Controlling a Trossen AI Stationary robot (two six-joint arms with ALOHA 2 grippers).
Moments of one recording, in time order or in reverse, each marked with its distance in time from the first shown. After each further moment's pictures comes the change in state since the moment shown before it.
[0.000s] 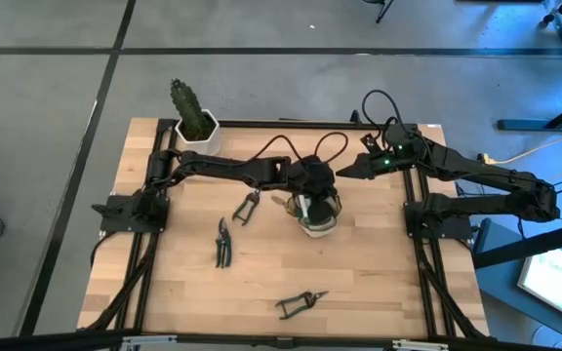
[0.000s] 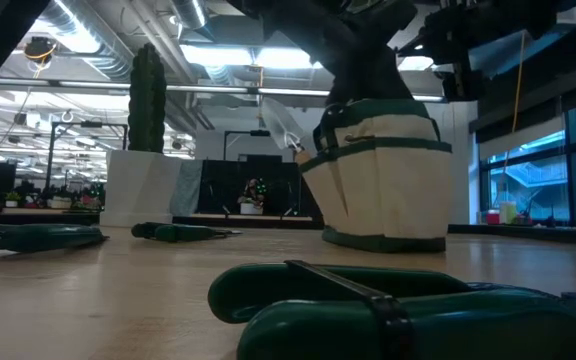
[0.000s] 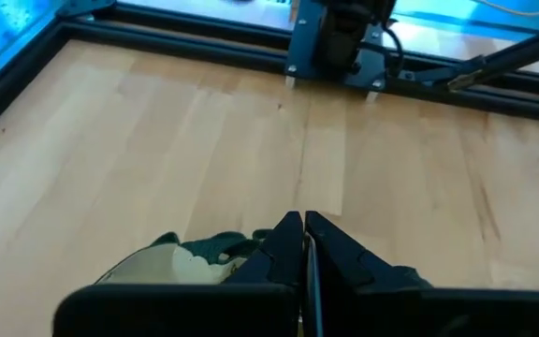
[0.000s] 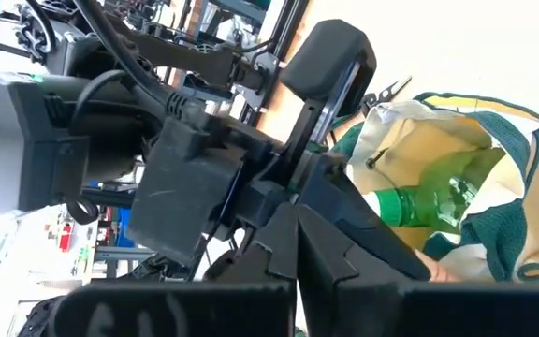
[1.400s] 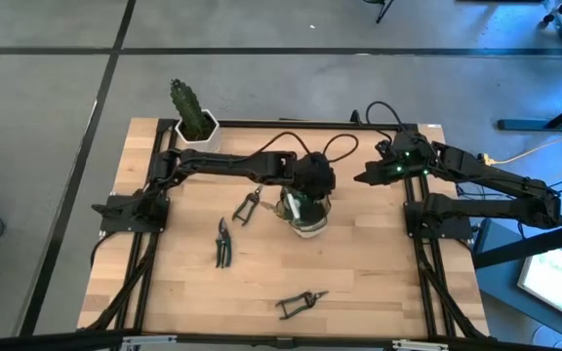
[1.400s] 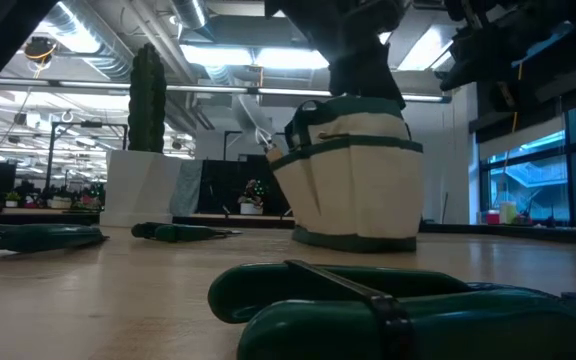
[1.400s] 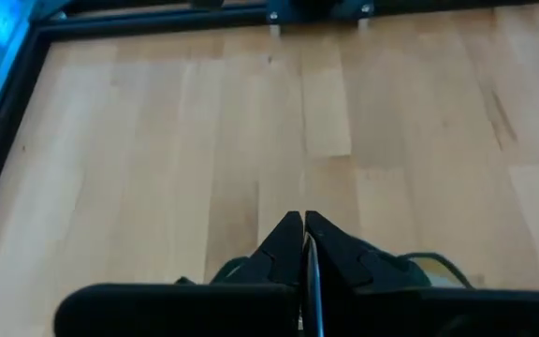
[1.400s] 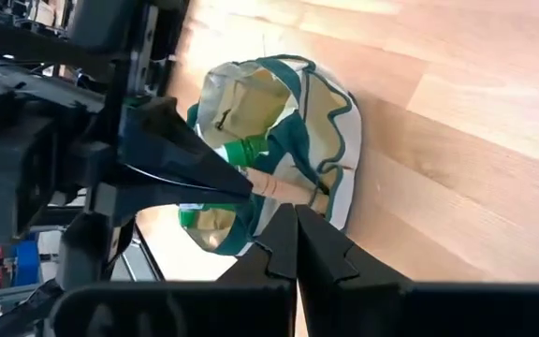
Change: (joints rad) left arm -0.001 0.037 0.183 -0.317 0.006 0.236; right arm 0.002 -0.127 -0.002 -0.372 0.165 -0.061
